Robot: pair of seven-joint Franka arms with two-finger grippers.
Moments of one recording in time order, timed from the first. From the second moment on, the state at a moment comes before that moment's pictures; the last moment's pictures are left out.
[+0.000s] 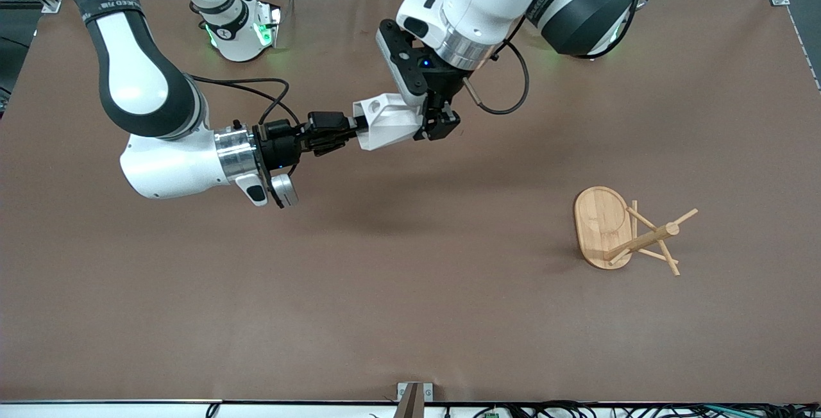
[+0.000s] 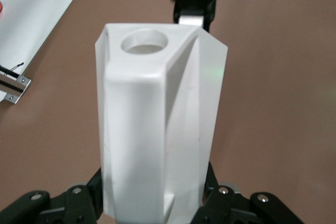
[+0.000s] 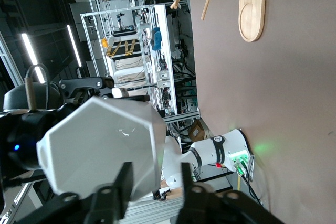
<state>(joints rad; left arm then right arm) -0.16 0.32 -0.69 -1.44 0.02 2.06 0.34 0.10 0.35 0.25 -1.67 1.35 1.69 -0.28</state>
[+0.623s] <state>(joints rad) -0.05 0.32 -0.68 -1.44 0.02 2.01 0.01 0.09 0.24 -0.02 -1.66 0.91 1.64 -0.28</state>
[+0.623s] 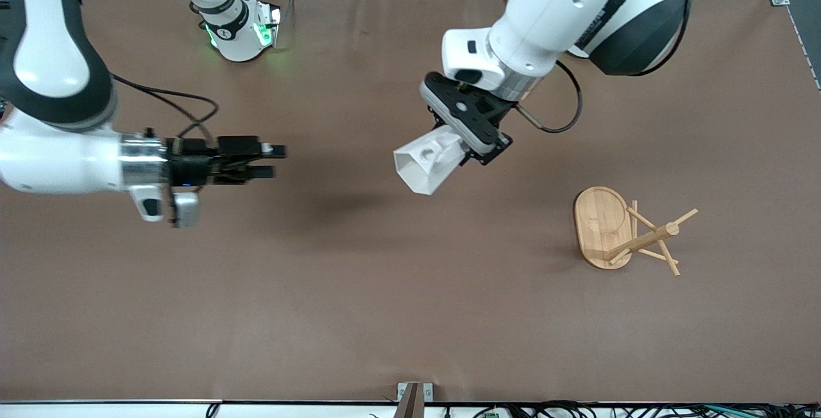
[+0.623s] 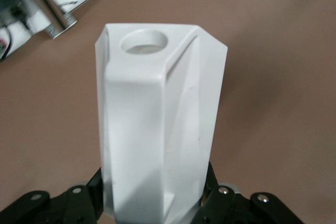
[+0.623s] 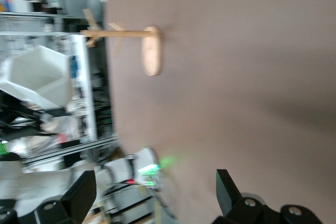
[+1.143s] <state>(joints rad) 0.09 0.26 -0.68 -1.48 0.03 1.91 -0.31 0.01 0.11 -0.10 -1.60 0.33 1.62 -0.28</state>
